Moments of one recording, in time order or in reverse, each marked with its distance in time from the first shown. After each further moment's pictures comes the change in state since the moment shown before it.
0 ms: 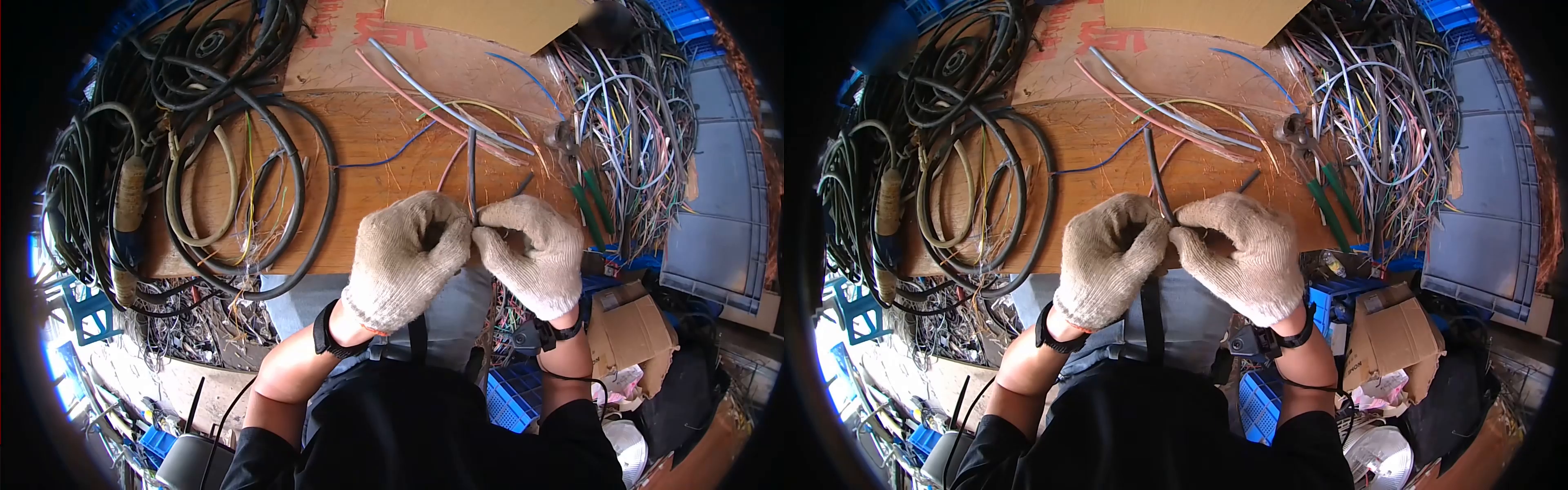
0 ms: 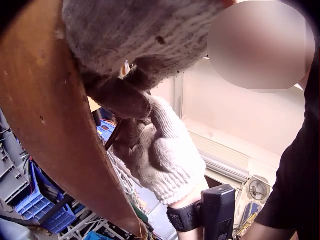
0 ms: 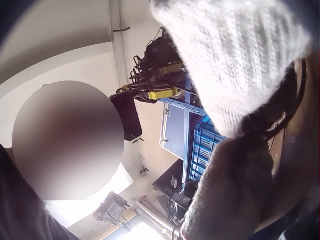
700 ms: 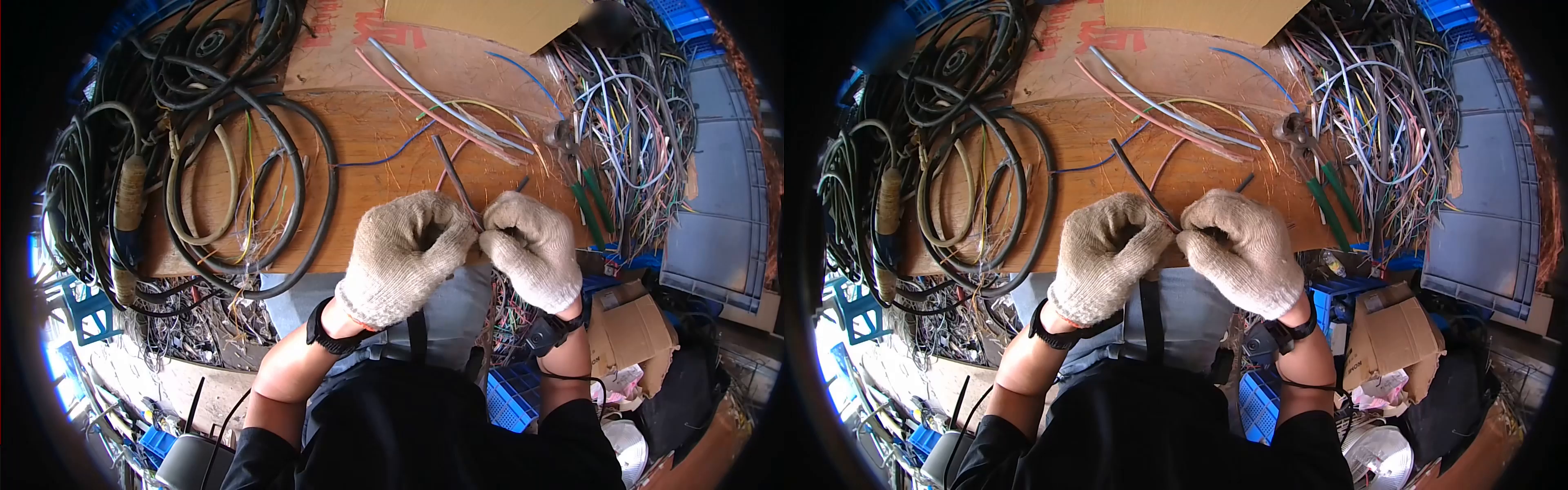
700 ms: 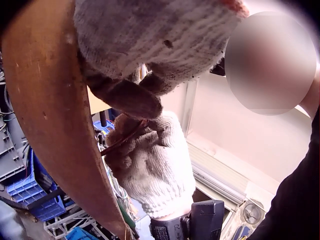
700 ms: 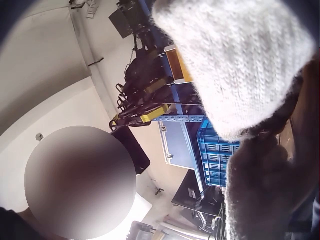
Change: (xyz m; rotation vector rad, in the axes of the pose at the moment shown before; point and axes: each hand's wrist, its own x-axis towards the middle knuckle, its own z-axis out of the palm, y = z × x) left_hand 0.001 -0.001 -0.006 -0.162 -0.095 -0.065; right_hand -0.001 0.009 -0.005 0.284 -0.198 0.183
